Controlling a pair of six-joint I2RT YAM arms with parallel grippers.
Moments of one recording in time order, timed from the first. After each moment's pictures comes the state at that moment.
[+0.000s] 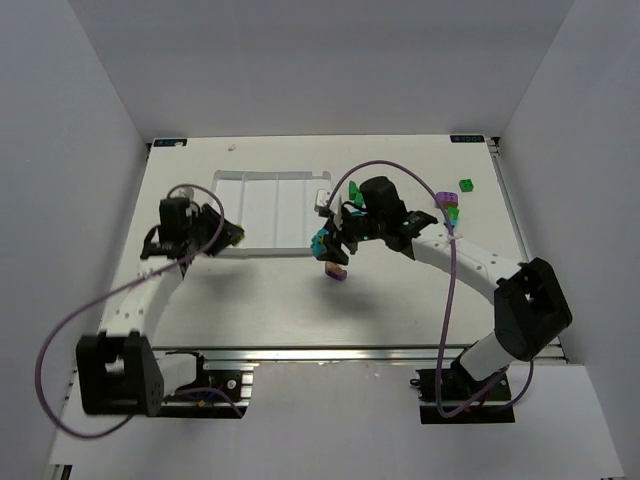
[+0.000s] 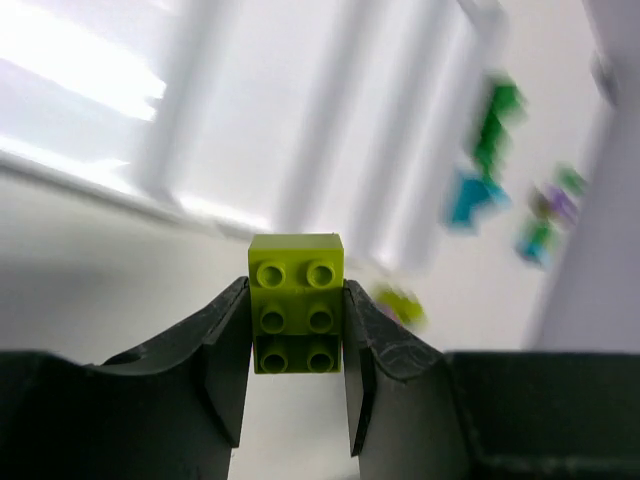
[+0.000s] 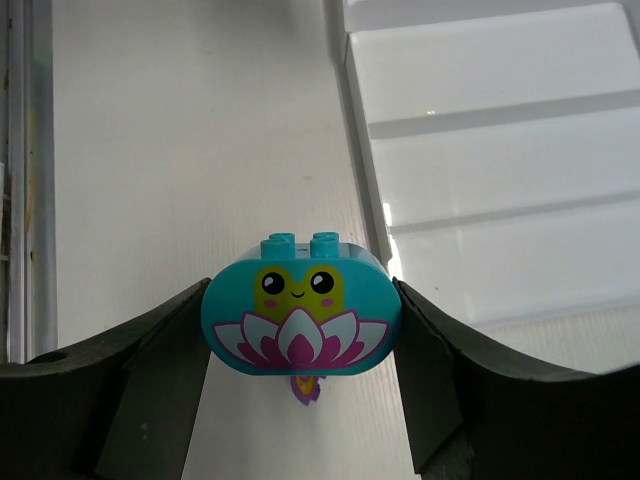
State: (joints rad) left arm -0.01 1.13 0.72 -0.25 0.34 -0.77; right arm 0.69 1.54 1.11 -0.18 -0.68 -0.47
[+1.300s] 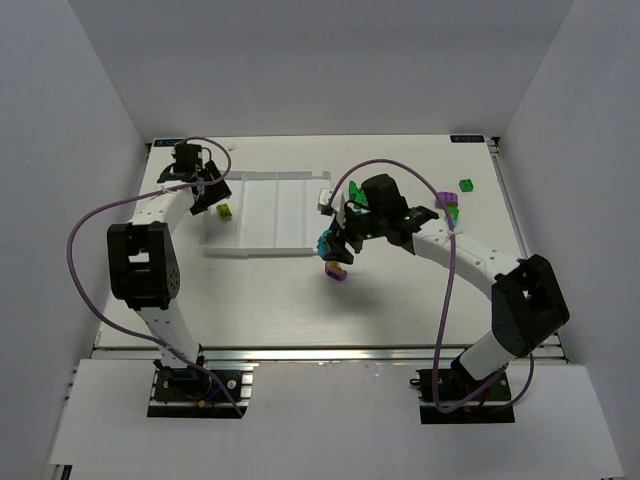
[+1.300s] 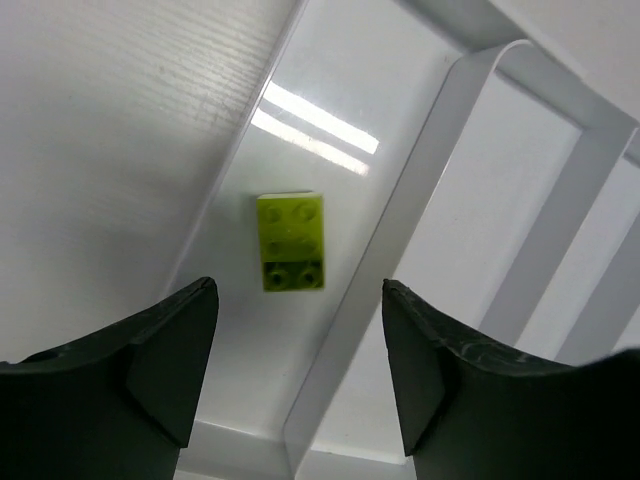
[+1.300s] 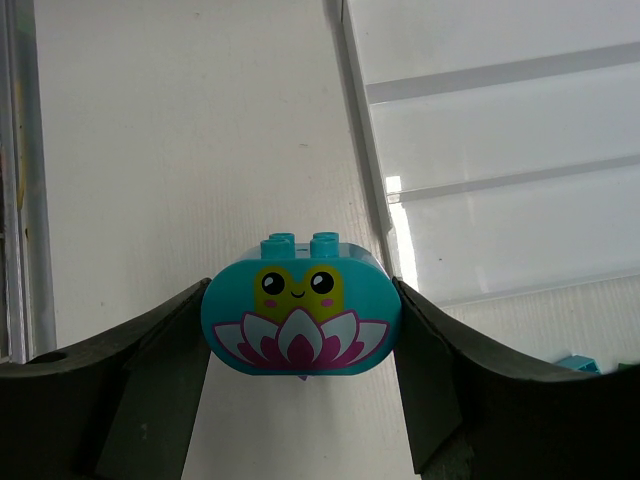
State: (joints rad) left arm 0.01 1.86 1.38 -0.41 -0.05 -0.46; right arm 0.65 1.56 1.14 -0.27 -0.67 -0.50
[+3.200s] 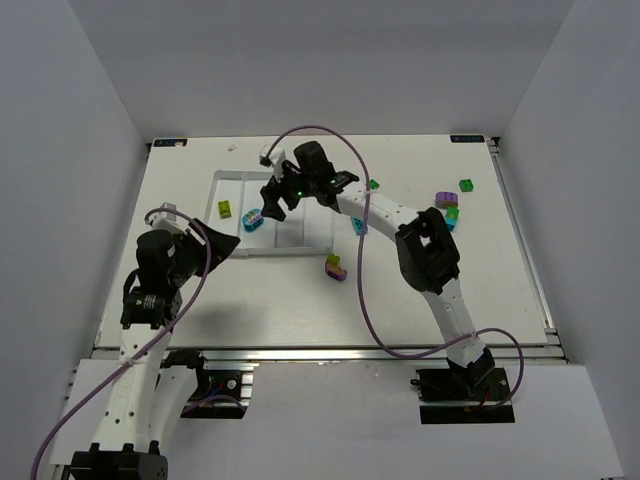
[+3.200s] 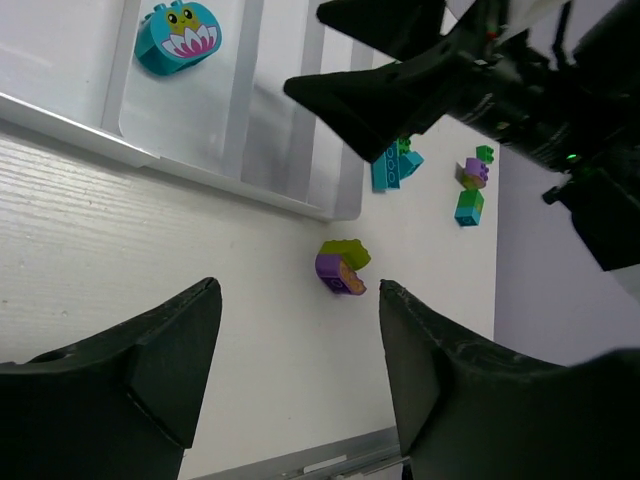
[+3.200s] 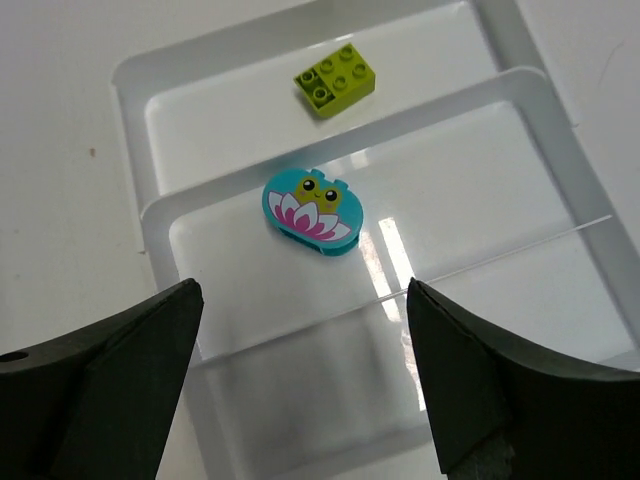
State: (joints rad) left arm -0.02 0.67 0.67 -0.43 0.29 -0.75; right arm 0.75 2.31 1.97 -0.19 -0.51 -0.21
